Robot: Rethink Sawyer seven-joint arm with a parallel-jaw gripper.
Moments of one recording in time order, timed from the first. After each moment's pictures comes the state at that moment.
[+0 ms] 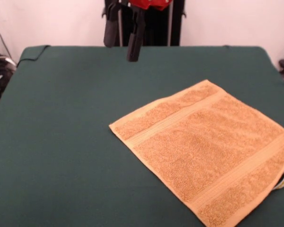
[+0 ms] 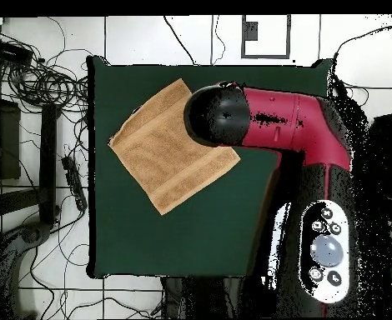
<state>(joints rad) -0.15 -0.69 -0.05 1.21 -0.18 0.81 2.60</state>
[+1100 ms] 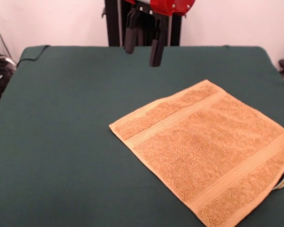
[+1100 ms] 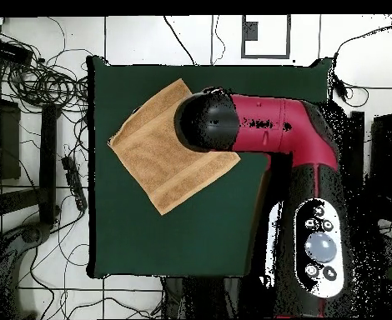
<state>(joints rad) -0.18 -0.71 0.03 1.28 -0.22 0.78 2.60</state>
